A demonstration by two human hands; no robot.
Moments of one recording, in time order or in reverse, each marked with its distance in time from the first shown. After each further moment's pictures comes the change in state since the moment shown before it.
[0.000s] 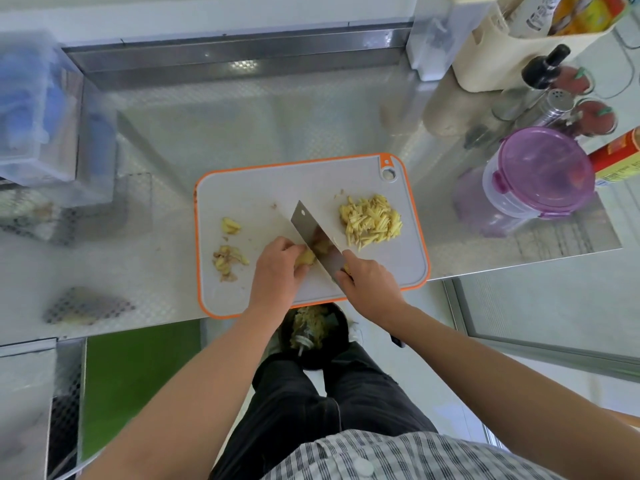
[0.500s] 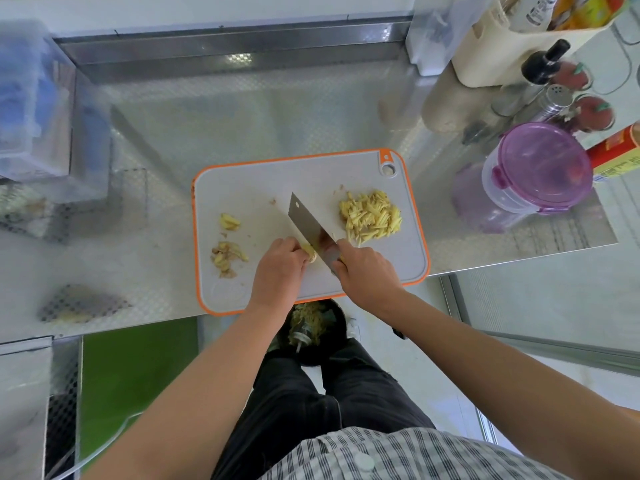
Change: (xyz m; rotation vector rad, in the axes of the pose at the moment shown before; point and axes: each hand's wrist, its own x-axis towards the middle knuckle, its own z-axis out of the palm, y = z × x) left_hand -0.001 -0.005 0.006 0.092 0.048 0.182; right_hand 0.001 -0.019 -0.016 -0.130 -0.008 0.000
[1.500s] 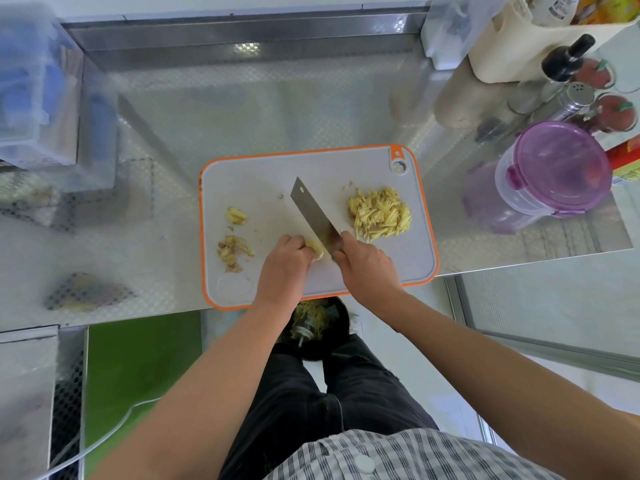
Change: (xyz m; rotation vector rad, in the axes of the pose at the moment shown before) left_hand -0.001 -0.002 0.003 0.018 -0.003 -0.011; right_hand 0.010 -0.004 0.013 0.063 0.080 -0.015
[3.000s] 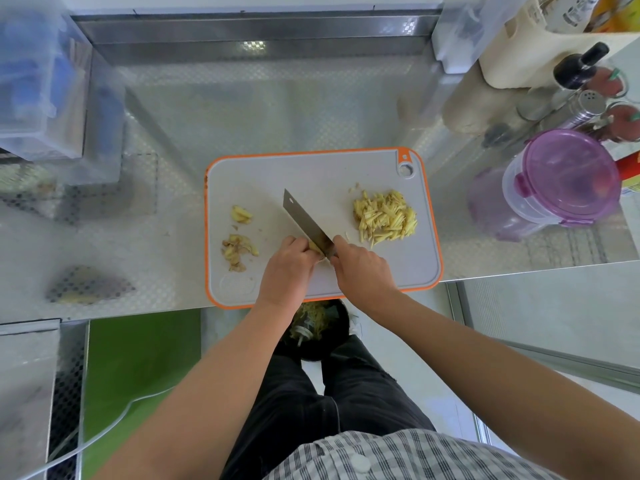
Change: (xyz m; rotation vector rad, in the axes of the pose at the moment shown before) left_hand -0.002 -0.004 0.003 -0.032 0.012 0.003; right_hand 0.010 -0.009 0.008 -0.151 -0.081 -0.030
